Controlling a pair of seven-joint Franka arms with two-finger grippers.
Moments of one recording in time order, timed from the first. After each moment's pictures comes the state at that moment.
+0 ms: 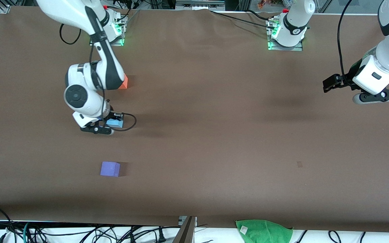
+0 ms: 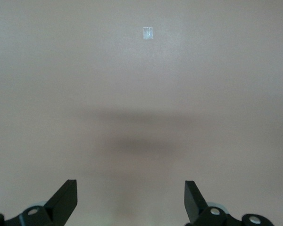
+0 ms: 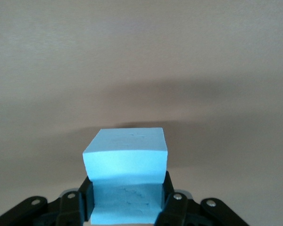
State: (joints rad) left arm 0.09 0.01 -0.16 -1.73 0.02 1.61 -0.19; right arm 0.60 0.41 -0.37 -1.99 0.17 2.24 0.23
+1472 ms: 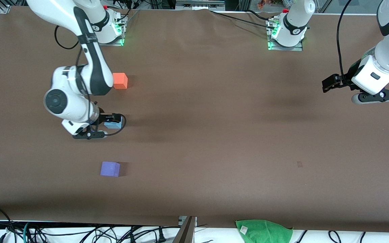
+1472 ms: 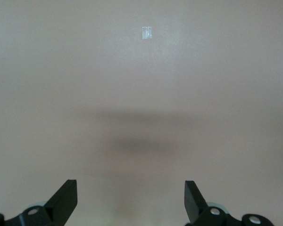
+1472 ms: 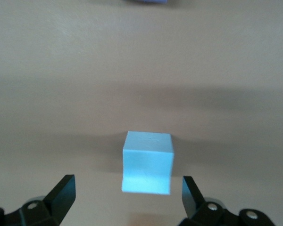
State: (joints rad) left arm 0.09 0.01 -0.17 -1.73 0.02 1.61 -0.19; right arm 0.59 0.42 -0.43 -1.82 0.25 2.05 -0.03
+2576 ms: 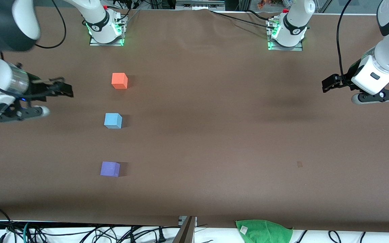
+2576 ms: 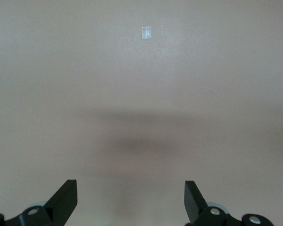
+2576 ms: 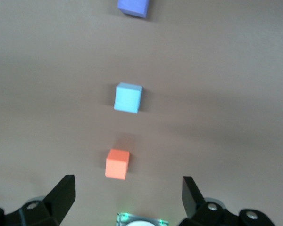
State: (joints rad) left arm 0.09 0.01 -0.17 -1.73 0.02 1.61 -0.19; right arm 0.28 0.24 -0.22 -1.36 0.08 1.39 -0.10
